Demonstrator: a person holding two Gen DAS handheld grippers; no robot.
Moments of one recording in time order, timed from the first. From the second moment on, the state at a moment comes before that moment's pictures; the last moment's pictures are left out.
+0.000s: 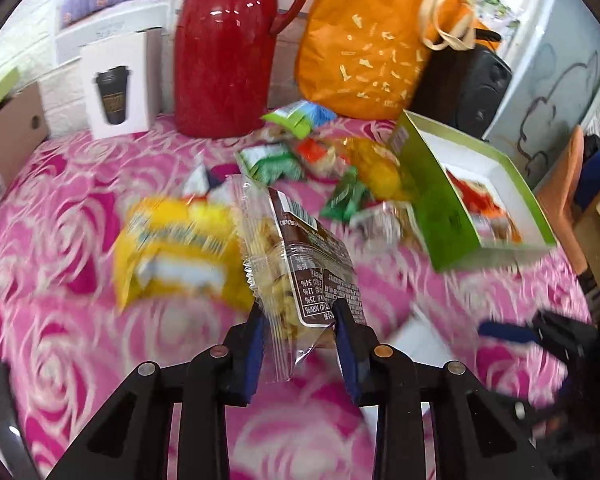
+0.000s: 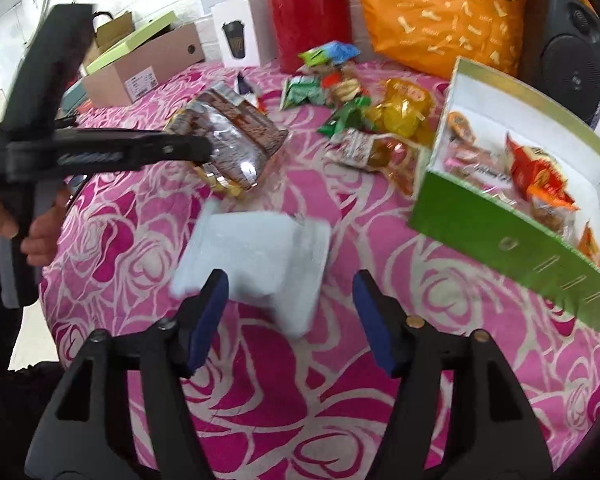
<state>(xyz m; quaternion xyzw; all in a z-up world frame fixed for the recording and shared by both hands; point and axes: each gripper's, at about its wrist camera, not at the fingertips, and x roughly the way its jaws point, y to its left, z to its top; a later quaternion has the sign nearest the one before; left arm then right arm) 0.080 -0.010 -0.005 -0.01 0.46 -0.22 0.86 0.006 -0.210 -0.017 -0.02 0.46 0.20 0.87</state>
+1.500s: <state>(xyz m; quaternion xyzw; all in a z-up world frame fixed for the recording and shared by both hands) 0.074 -0.018 -0.043 0.03 0.47 -0.16 0.87 0.018 -0.200 -0.046 0.06 0.49 0.14 0.86</state>
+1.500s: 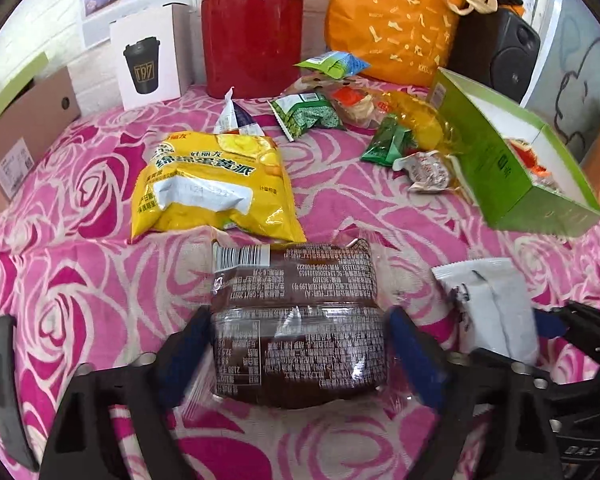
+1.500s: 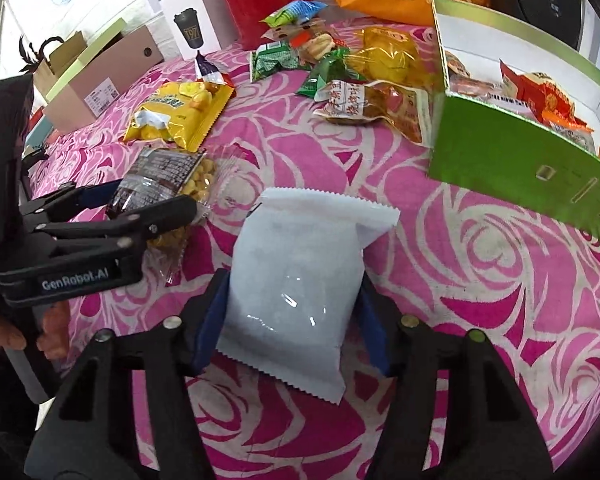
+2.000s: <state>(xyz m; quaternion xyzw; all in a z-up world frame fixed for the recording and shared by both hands) 0.075 -0.081 0.072 0.01 0.38 -0.28 0.88 0.000 -0.306 0.044 0.08 0.36 0.03 0.93</state>
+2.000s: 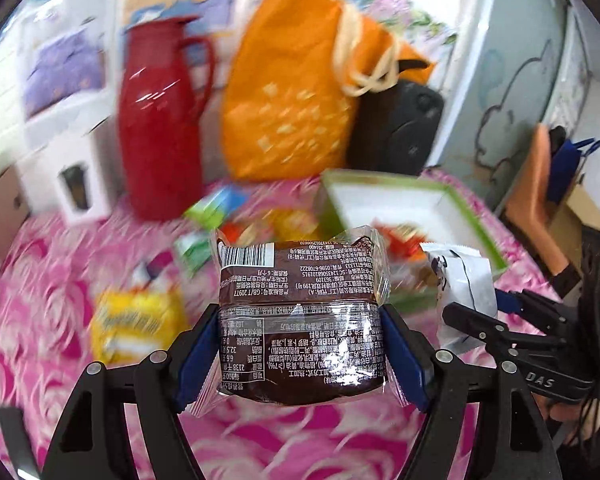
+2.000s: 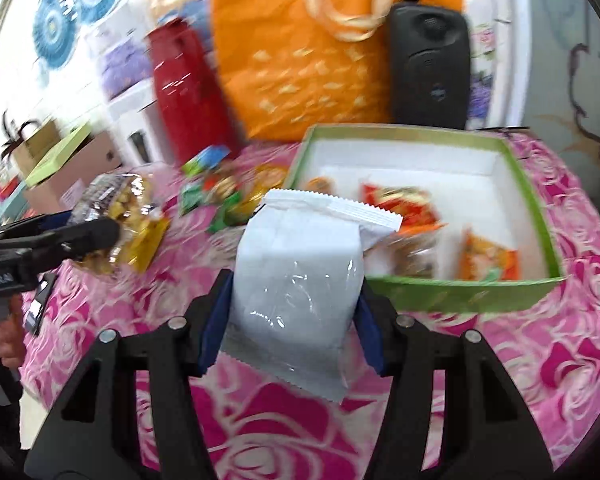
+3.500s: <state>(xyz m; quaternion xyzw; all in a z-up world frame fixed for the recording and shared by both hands) 0.140 -0.197 0.093 0.04 0.34 -0.26 0.90 0.043 -0.389 0.056 0.03 0.34 -0.02 0.94</state>
